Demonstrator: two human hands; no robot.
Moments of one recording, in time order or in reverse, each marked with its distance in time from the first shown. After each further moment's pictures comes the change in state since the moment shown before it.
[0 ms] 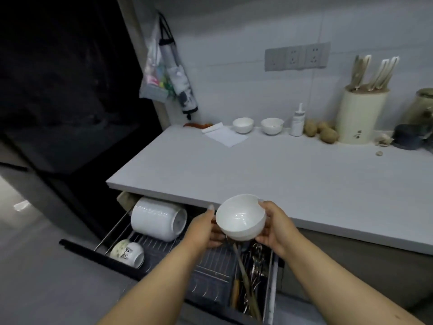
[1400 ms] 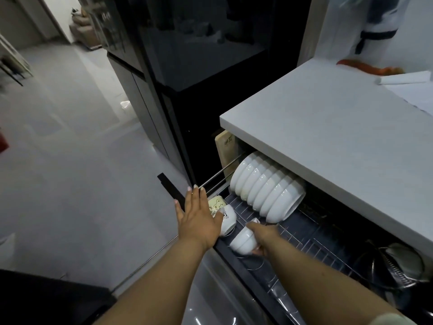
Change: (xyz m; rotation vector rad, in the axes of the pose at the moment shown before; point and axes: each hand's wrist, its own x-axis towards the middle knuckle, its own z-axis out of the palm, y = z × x) left_hand 0.152 -0.167 -0.340 1.042 0.571 -0.116; right_hand 0.273 0.297 0.321 -0.514 -0.082 0.493
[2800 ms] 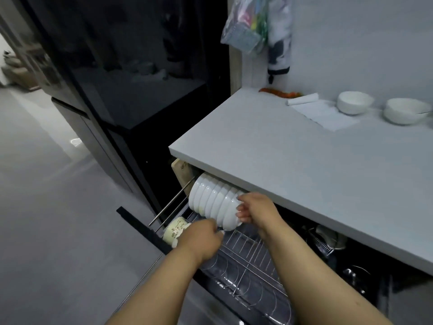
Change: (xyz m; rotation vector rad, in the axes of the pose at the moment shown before) left_hand -0.053 0.105 -0.055 -0.112 -0.291 0.238; right_hand -0.184 -0.099 -0.101 0.109 -0.008 -0.448
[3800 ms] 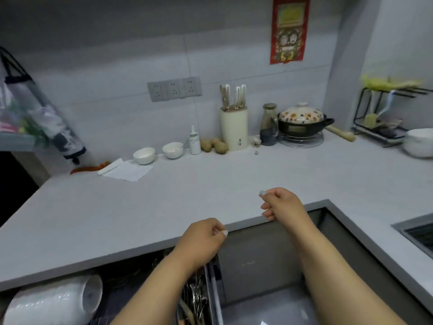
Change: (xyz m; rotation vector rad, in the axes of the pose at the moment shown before) left_hand -0.197 0.345 0.090 -0.110 -0.287 0.896; right_hand -0.350 0.015 -0.376 0.133 0.893 -0.301
